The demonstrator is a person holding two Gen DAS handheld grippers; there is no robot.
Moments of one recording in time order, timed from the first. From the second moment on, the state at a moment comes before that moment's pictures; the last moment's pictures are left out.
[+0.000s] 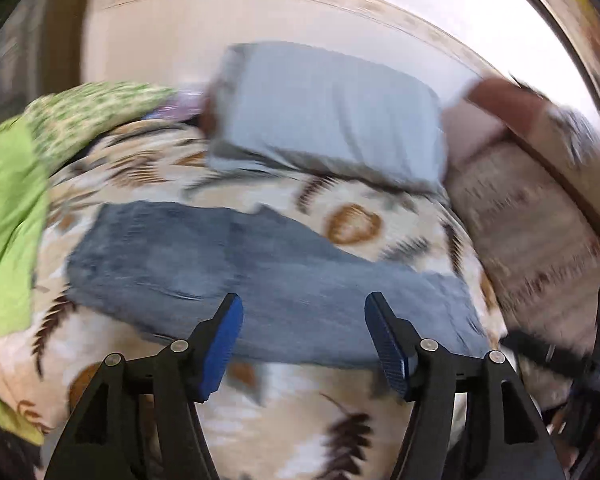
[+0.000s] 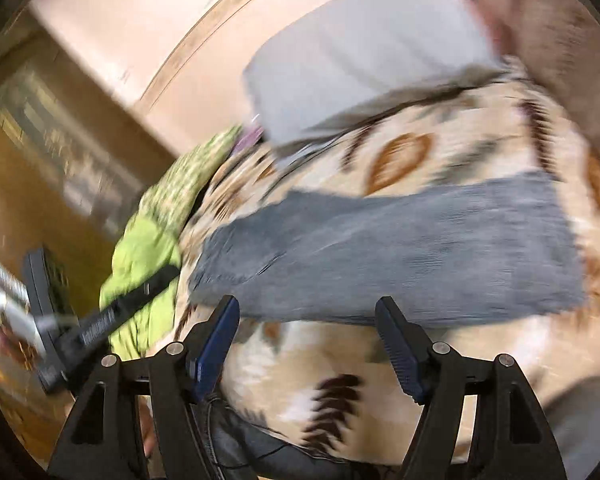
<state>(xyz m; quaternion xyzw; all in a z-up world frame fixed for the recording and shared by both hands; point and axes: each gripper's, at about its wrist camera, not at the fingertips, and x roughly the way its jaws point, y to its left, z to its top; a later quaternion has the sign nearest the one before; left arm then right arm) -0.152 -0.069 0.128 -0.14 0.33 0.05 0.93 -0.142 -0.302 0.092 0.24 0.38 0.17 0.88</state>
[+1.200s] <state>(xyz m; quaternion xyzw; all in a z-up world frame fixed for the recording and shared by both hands) 0.017 -0.339 -0.018 0.20 0.42 -0.16 0.87 -0.108 -0.531 0.011 0.42 0.37 0.04 0.83</state>
